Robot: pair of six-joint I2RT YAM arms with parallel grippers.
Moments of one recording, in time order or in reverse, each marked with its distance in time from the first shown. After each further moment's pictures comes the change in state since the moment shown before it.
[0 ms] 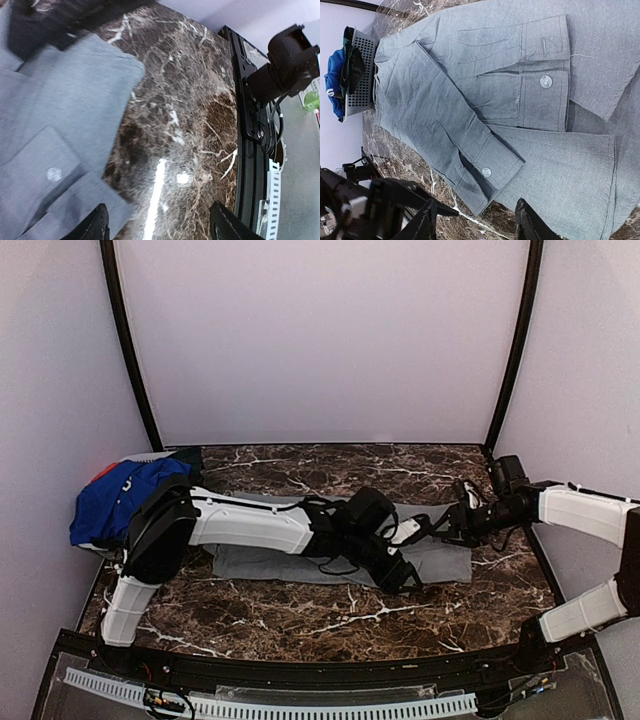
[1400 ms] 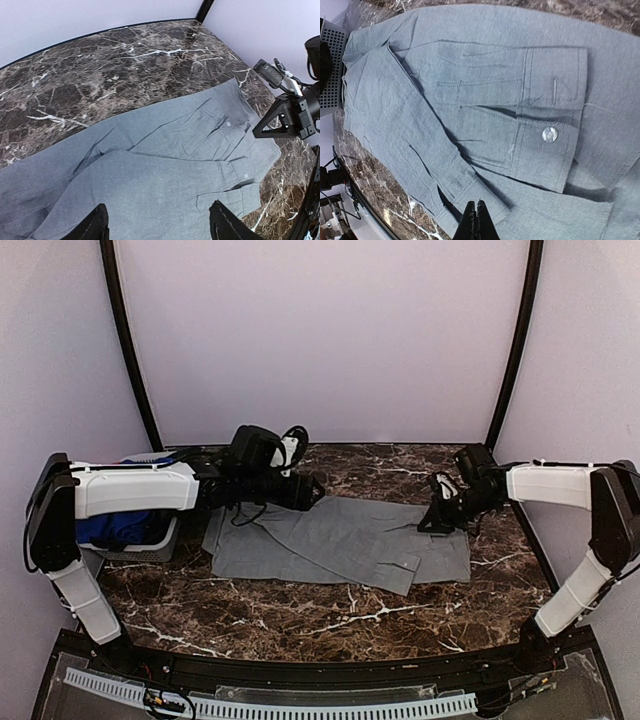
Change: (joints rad) left arm 0.330 -0.581 -0.507 0.097 -0.403 -0.177; right arm 0.119 0.285 0.185 0.015 0.129 -0.034
